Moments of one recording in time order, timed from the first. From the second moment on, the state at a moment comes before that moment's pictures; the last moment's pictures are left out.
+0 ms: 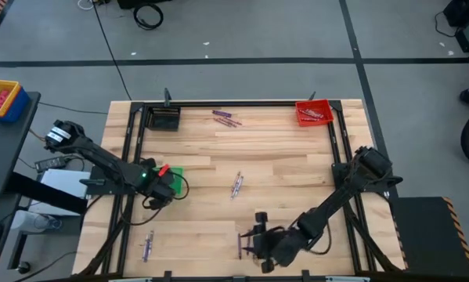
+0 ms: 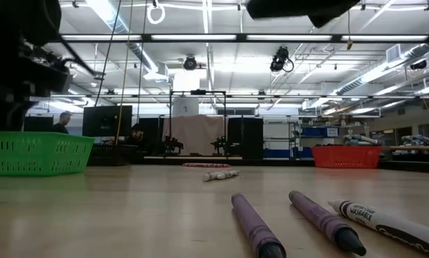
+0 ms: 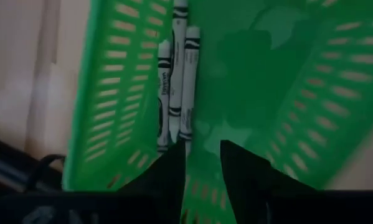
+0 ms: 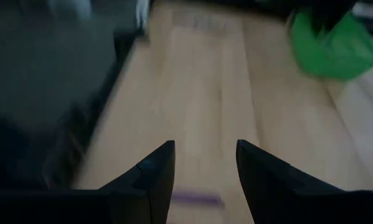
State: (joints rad) left arm -0.44 1.23 0.64 -1.06 -0.23 -0.79; right arm 0.71 1.90 1.21 -0.01 0.57 0.27
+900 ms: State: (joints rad) left arm -0.58 1.30 0.81 0.02 -0.60 -0.14; right arm 0.62 2.12 1.51 -0.51 -0.06 -0.54
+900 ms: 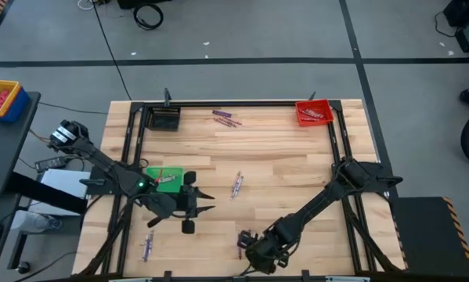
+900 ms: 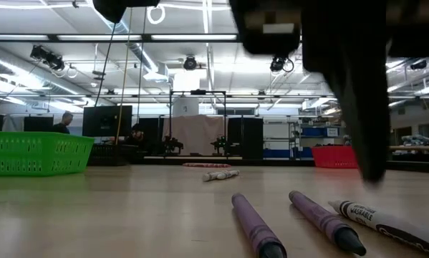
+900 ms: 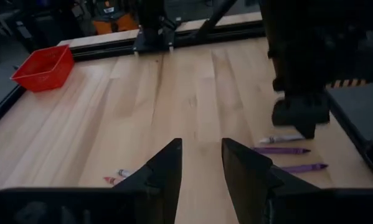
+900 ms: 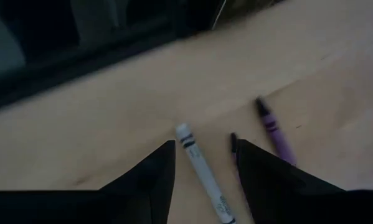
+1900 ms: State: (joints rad) left arm -0.56 1.30 0.81 0.03 -0.60 -0.13; right arm 0.59 2.15 1.50 -0.54 -0.12 -0.52
